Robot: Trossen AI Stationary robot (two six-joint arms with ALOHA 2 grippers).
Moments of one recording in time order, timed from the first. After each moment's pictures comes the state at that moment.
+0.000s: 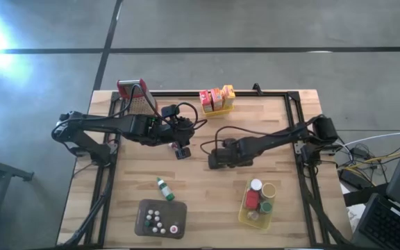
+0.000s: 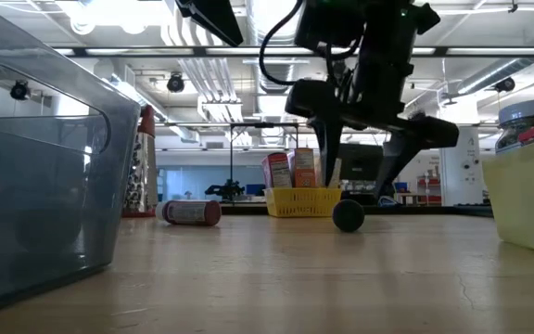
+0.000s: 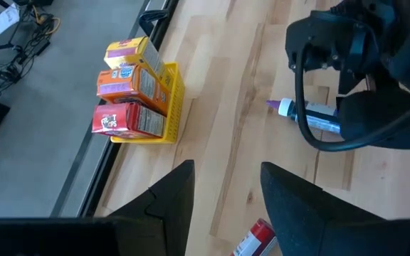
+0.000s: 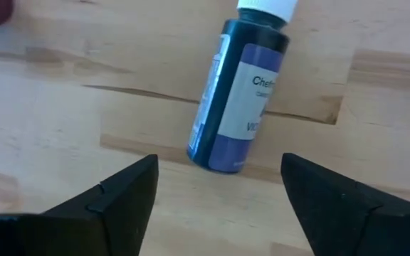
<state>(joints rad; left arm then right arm) -0.09 1.49 1.53 -0.88 -0.52 -0.09 0.12 1.81 1.22 -0.73 0.13 1.60</state>
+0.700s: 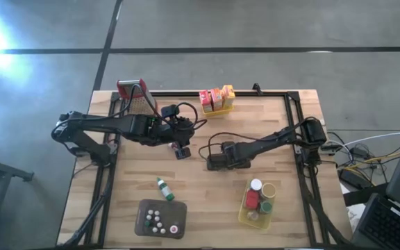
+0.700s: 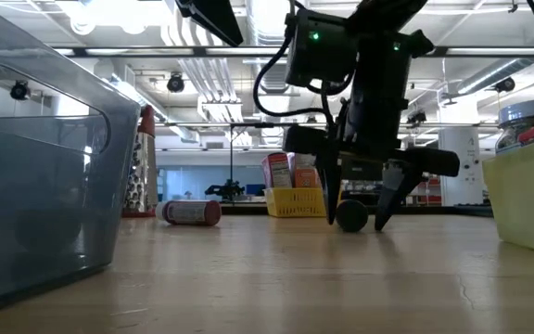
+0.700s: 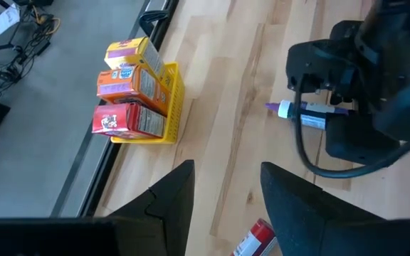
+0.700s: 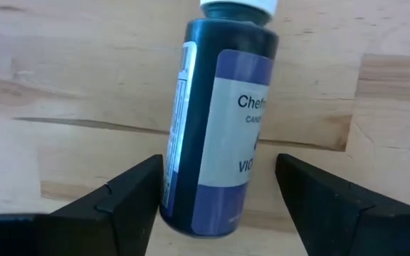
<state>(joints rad) -0.09 1.49 1.53 -0.88 -0.52 -0.09 0.12 1.95 1.22 -0.70 0.19 1.65</state>
